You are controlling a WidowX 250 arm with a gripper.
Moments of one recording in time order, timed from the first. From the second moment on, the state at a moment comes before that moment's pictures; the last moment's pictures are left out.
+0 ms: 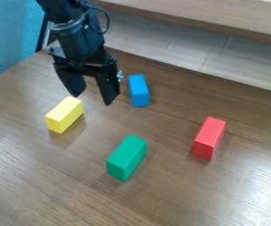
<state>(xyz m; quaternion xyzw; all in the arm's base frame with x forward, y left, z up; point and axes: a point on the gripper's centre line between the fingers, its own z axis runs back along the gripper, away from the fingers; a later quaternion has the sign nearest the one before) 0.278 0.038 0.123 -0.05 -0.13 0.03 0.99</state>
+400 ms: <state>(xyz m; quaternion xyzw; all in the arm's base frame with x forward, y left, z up) 0.274 0.020 0.102 -0.06 -0.12 -0.01 0.99</state>
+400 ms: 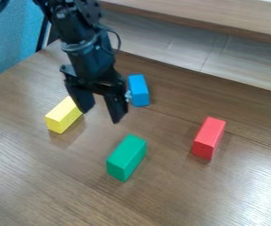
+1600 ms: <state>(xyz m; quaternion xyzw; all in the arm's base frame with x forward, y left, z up) 0.280 -0.033 0.042 -0.05 -0.09 -0.03 0.99</state>
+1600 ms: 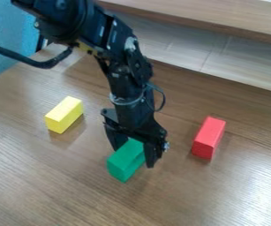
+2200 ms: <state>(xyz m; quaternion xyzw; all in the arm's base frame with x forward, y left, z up) 0.269 -0.029 0.028 -0.05 -0.07 0.00 1.00</state>
